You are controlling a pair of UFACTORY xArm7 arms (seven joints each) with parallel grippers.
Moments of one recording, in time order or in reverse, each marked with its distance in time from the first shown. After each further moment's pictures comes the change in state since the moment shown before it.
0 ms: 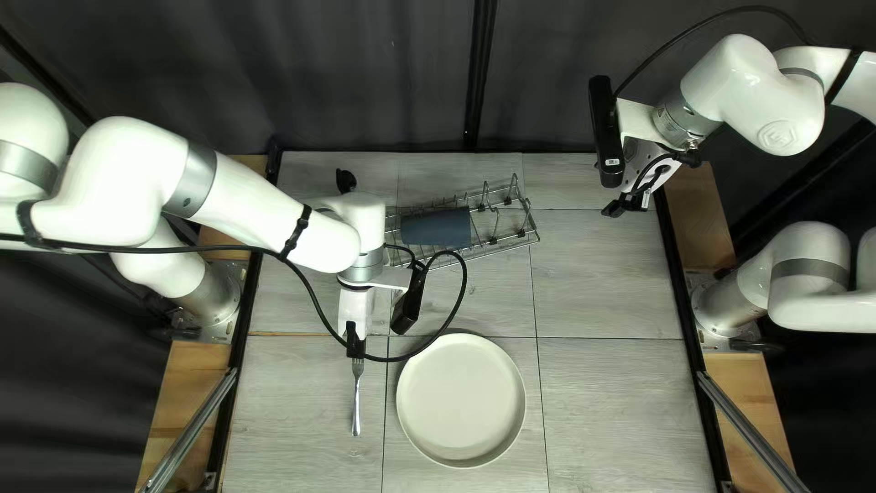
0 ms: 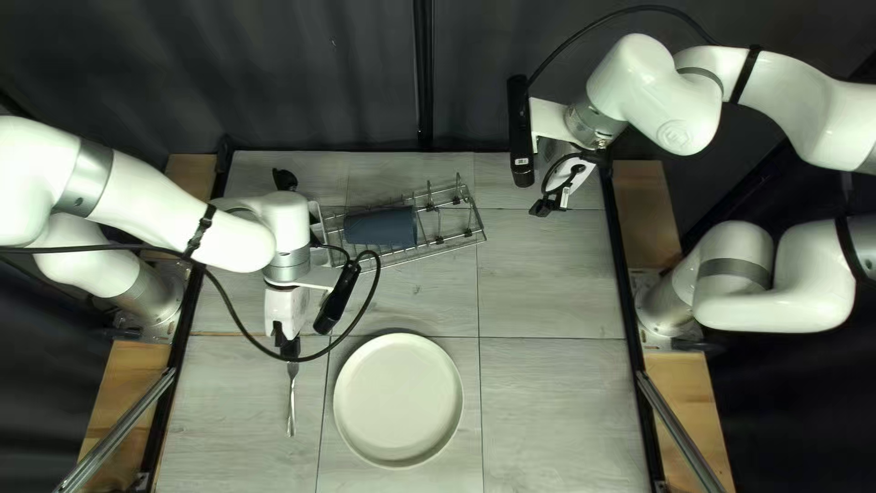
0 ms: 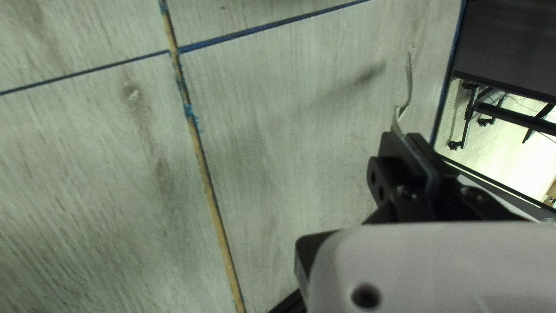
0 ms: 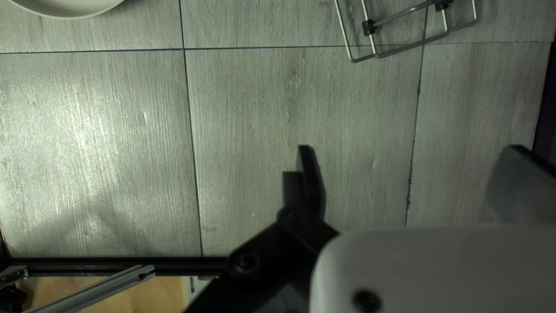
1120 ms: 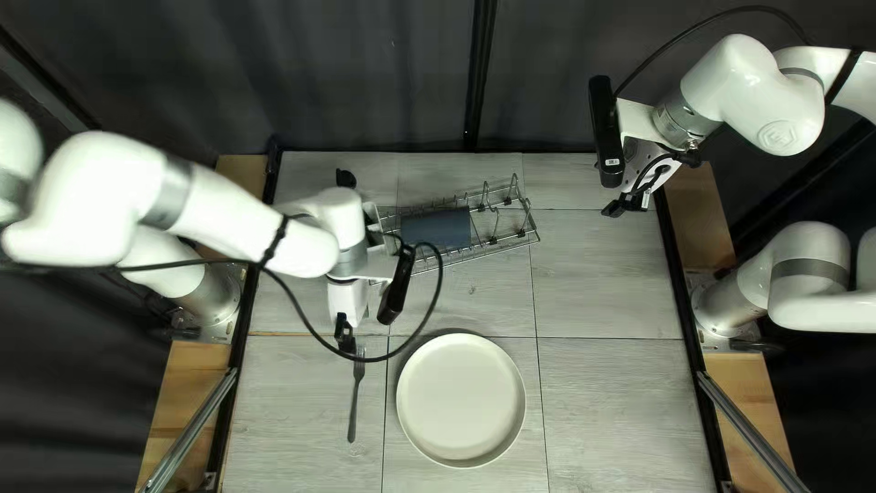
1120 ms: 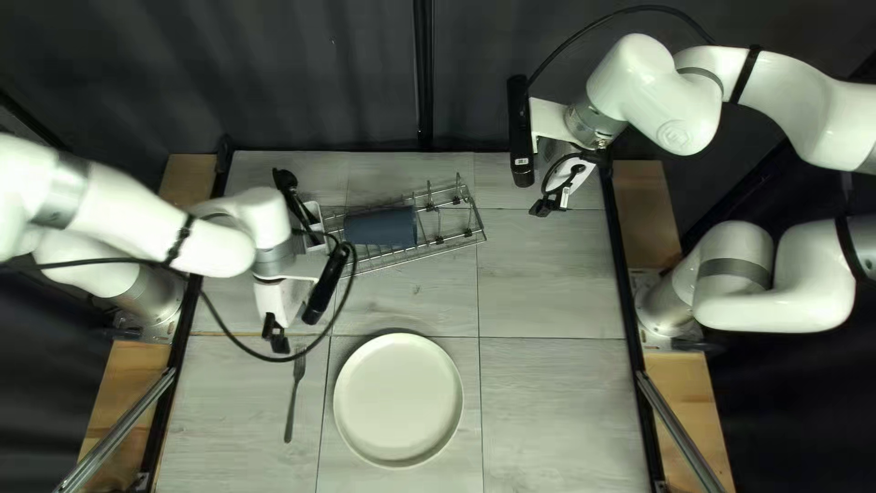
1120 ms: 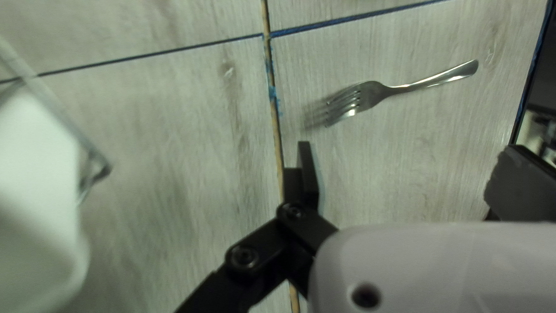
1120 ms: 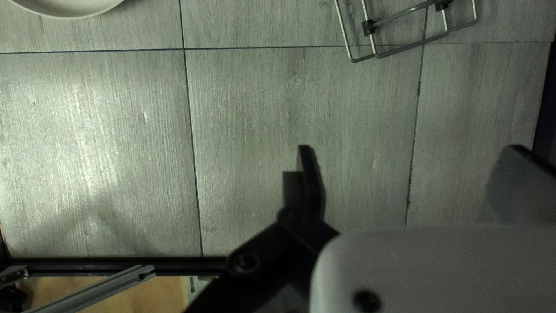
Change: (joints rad) left arm -0.008 -0.370 0.018 -0.130 0.009 -0.018 -0.082; right arm 0.000 0.000 0.000 0.000 0.000 0.000 0.000
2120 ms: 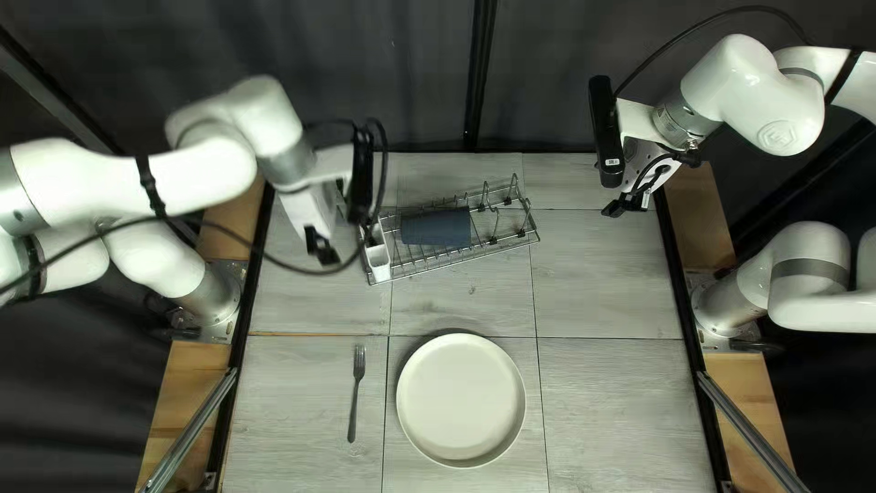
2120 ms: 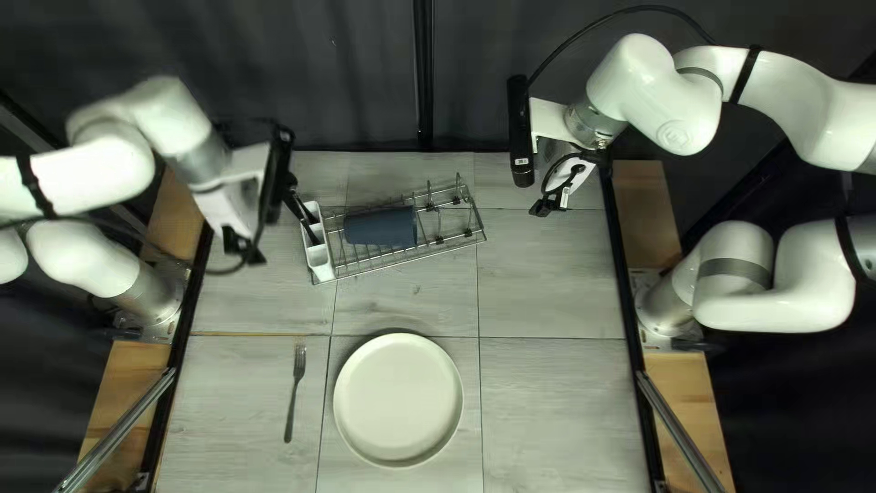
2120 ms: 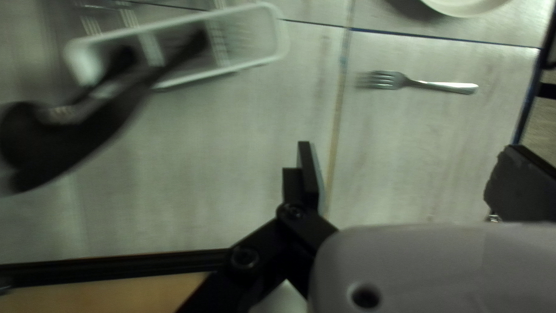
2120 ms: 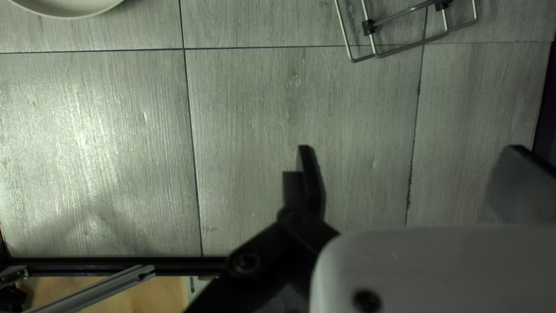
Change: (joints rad) left arm 0.184 -0.272 0.326 0.146 0.358 0.286 -0.005; right arm 0.000 0.000 0.000 0.000 0.000 0.000 0.000
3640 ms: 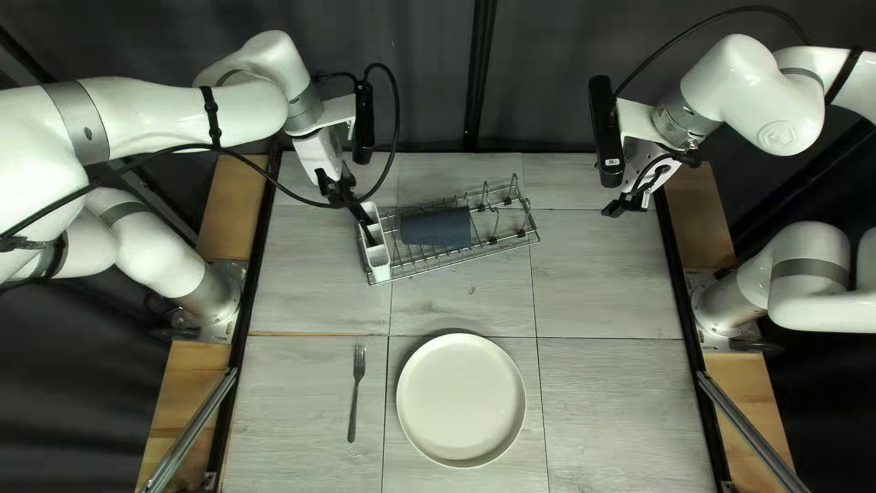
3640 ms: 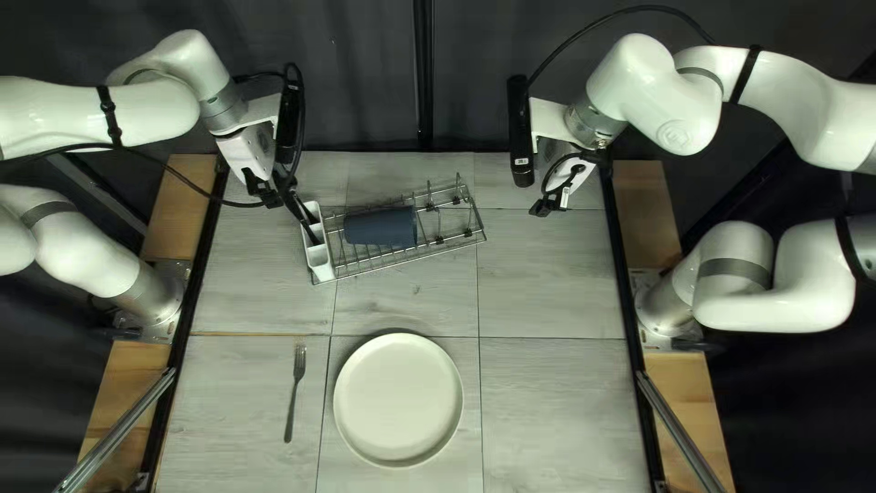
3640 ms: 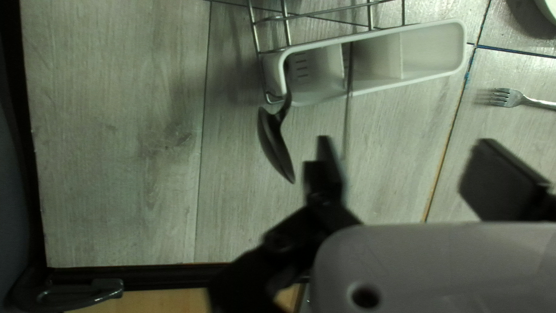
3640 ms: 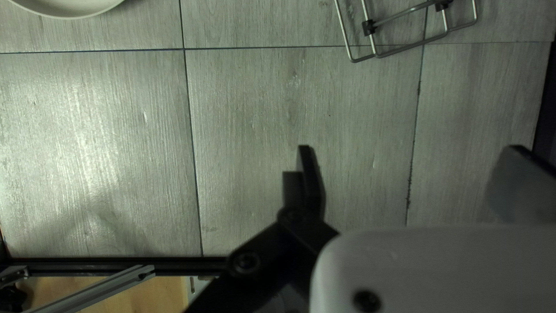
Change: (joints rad) left arm 0.074 0.192 0.054 -0.009 0.035 -0.150 0.088; right arm 0.000 0.000 0.000 0.000 0.000 0.000 0.000
